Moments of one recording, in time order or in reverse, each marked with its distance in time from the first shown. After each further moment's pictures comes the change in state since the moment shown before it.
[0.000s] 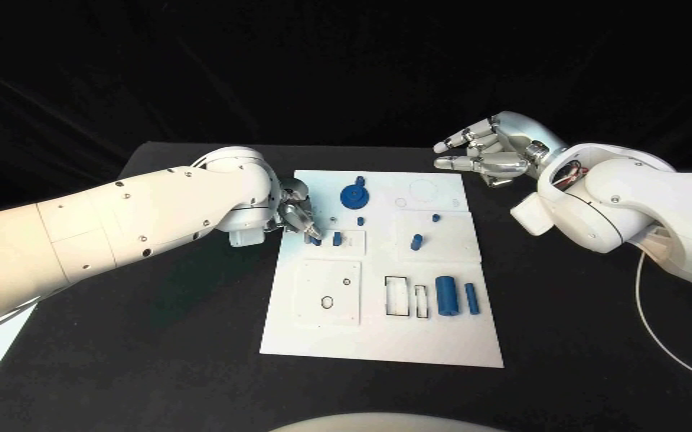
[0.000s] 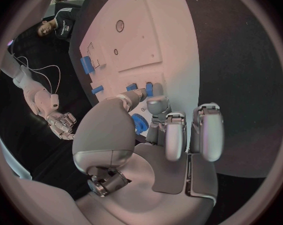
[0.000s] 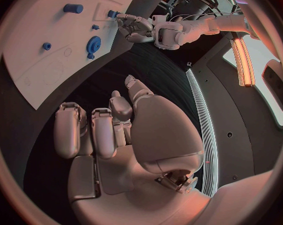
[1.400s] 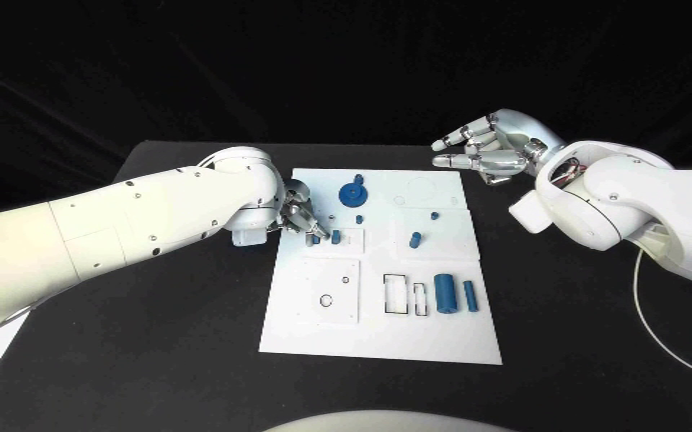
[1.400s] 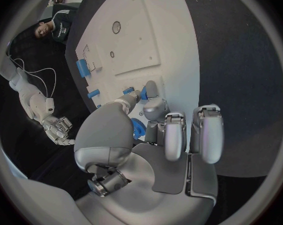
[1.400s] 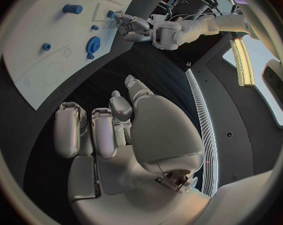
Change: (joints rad) left arm -0.004 0.030 -0.005 -0.024 -0.013 0.025 -0.036; left_hand -0.131 0.008 -0.252 0.001 -0.001 0.077 -0.027 -0.027 -0.081 0.041 -0.013 0.043 0.062 -0.003 -0.011 0.000 0.000 0.000 0.004 -0.011 0.023 0.000; right arm 0.000 -0.001 0.000 0.004 0.000 0.000 0.001; right_hand 0.000 0.000 0.000 0.000 0.000 0.000 0.000 0.000 0.000 0.000 0.000 0.000 0.000 0.000 0.000 0.000 0.001 0.000 0.000 0.000 -0.004 -0.004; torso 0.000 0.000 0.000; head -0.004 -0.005
